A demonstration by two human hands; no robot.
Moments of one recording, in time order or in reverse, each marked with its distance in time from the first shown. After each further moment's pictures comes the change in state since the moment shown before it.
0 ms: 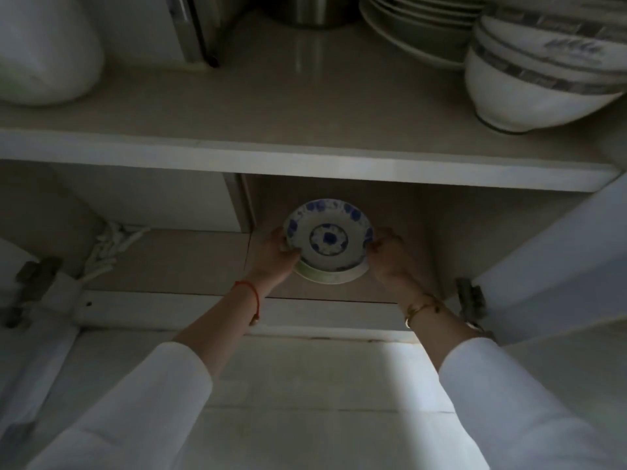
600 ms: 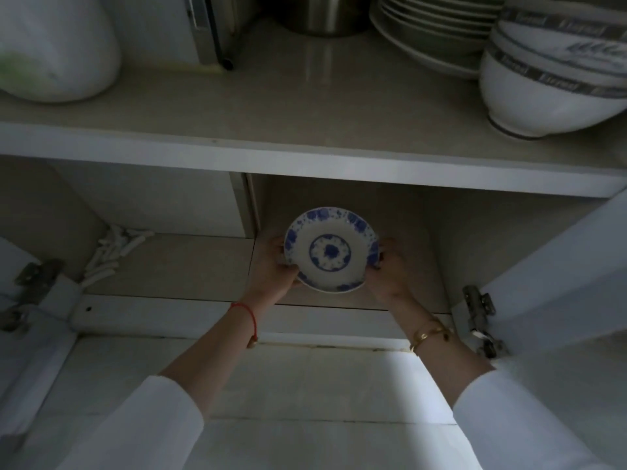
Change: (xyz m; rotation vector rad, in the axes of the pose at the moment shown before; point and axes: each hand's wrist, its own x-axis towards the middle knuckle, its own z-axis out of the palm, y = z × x) left_hand -0.016 -0.012 -0.004 -0.242 -0.007 -0.026; right_hand -0.020 0.006 0.017 0.235 0.063 -0.027
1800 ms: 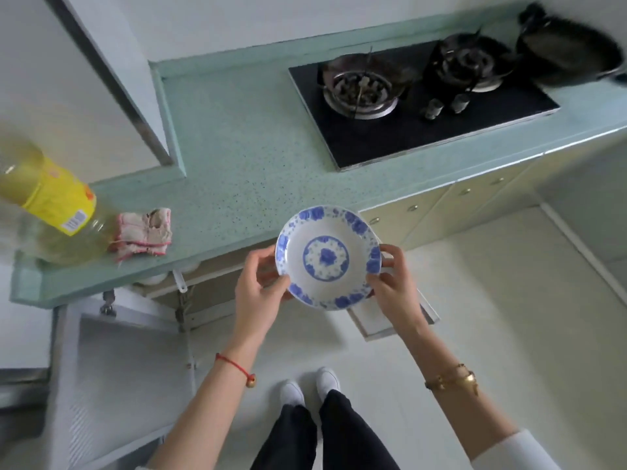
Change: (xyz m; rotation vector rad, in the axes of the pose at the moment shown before) left_hand -0.502 0.634 -0.044 0.035 -0.183 0.118; right_hand -0.408 -0.487 -0.541 0.480 0.236 0.262
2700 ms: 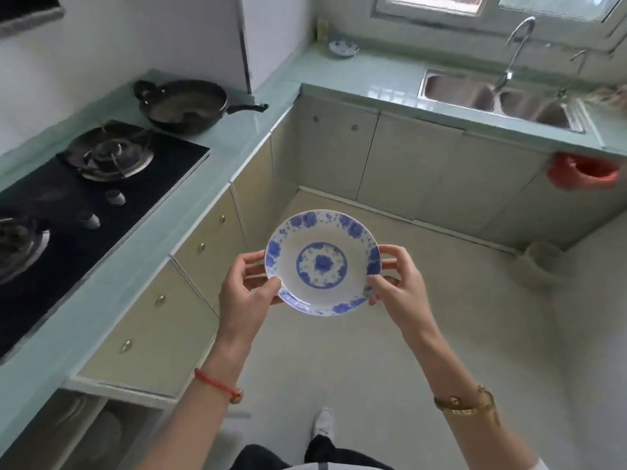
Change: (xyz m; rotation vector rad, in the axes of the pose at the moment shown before) left_hand -0.134 0.137 0.463 0.084 -0.775 0.101; right_hand -0.117 -0.016 -0.464 0.157 0.825 0.069
